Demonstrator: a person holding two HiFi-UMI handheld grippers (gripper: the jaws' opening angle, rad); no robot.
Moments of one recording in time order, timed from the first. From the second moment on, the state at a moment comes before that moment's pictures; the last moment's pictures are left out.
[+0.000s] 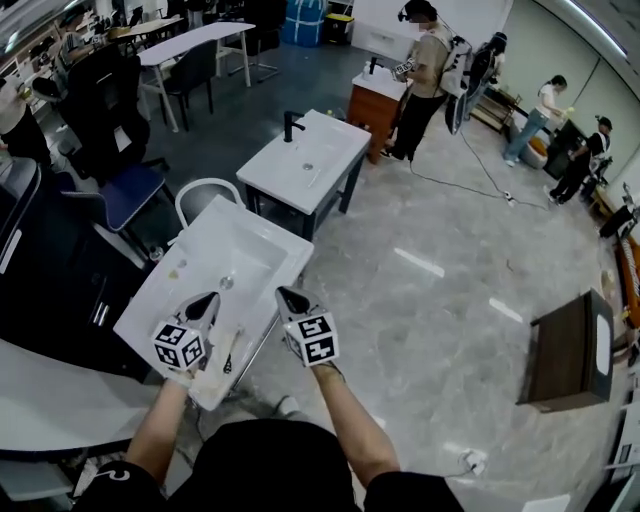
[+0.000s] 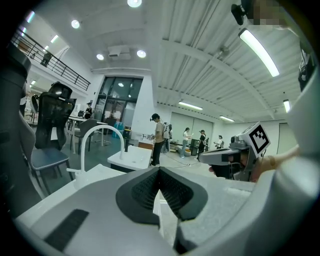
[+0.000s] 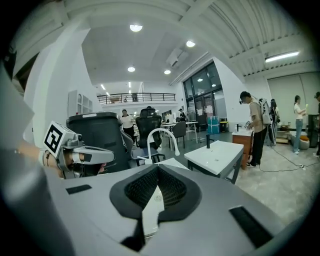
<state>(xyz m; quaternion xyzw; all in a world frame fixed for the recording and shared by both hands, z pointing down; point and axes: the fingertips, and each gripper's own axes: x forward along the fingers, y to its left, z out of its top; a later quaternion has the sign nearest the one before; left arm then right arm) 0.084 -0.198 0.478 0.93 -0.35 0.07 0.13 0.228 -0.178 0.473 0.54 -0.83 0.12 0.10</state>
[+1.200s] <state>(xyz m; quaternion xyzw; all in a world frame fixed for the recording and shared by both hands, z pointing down) -0.003 -0.141 0.671 0.90 -0.30 0.26 0.19 0.129 -0.176 0.622 0.47 -0.83 0.22 0.19</state>
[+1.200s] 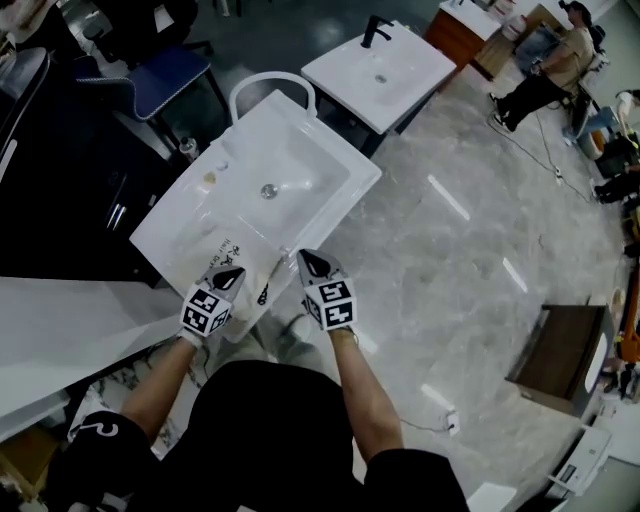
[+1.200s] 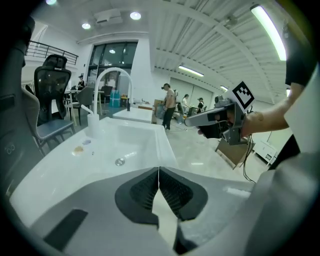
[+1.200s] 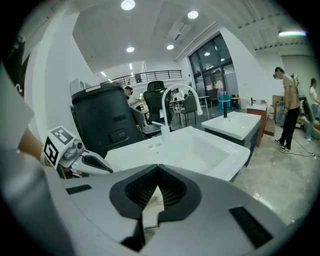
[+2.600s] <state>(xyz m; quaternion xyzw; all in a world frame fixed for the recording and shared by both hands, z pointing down) -0.072 -0.179 0.679 0.86 -0.37 0.30 0.17 0.096 -0.126 0.659 0.42 -0.84 0.25 0.22</state>
